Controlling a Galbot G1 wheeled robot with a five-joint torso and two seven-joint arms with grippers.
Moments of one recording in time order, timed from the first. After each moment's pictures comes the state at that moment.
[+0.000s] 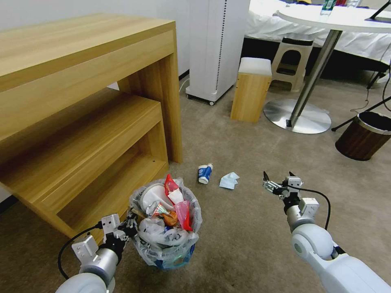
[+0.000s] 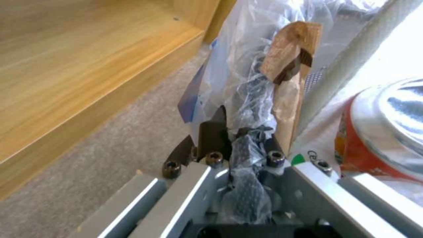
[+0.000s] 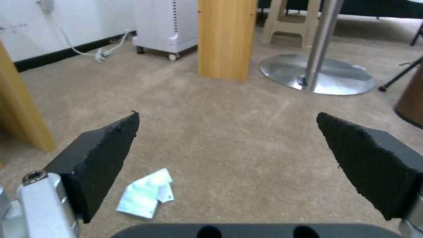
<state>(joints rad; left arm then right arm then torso) 1.70 -1.20 -0.54 -2.25 -0.79 0.35 -0.29 -1.22 0.86 0.23 1.79 0.64 0.05 0.40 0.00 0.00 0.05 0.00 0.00</state>
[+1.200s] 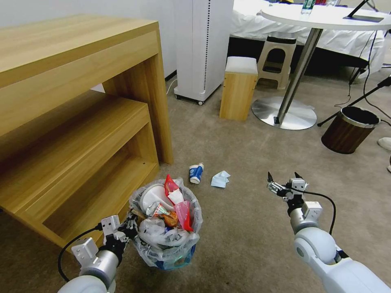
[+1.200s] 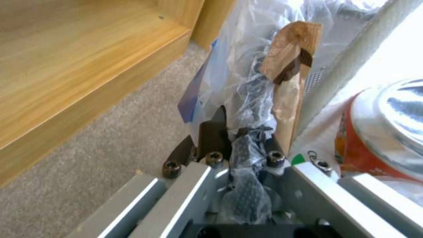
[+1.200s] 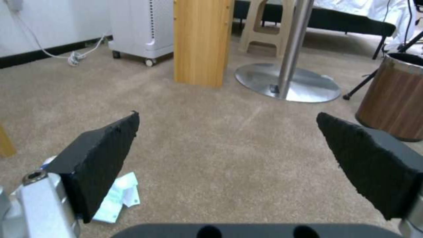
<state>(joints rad) 1.71 -1.22 -0.53 -2.26 -0.78 0.34 -0.29 -1.25 0.87 0.25 1.79 0.57 0.08 0.42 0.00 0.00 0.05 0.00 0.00</state>
